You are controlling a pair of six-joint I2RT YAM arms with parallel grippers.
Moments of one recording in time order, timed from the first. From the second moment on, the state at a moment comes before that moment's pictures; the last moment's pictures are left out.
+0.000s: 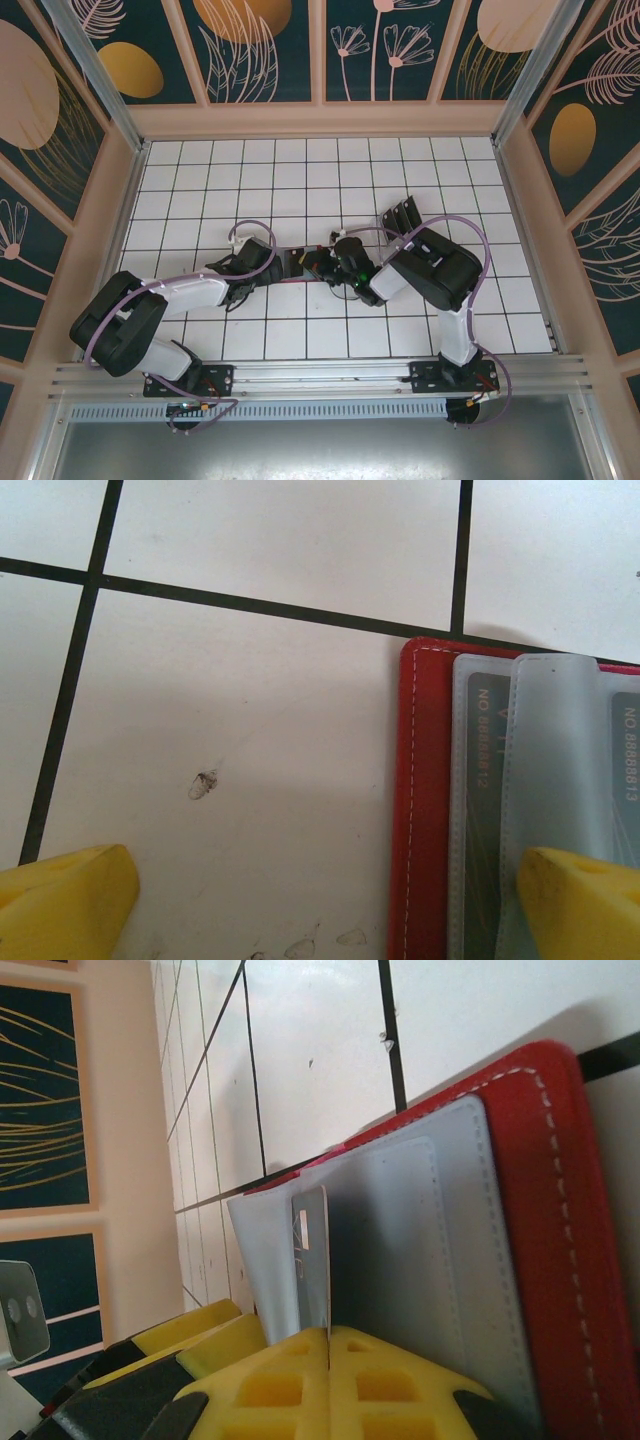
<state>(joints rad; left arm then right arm) -0.62 1.46 0.55 -0.11 -0.31 -0.73 0.82 1.98 0.66 0.89 -0.25 1.30</state>
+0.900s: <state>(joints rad) -0.53 1.34 0.56 -0.23 -0.30 -0.73 0.84 1.83 0.90 0.20 -0.09 0.96</state>
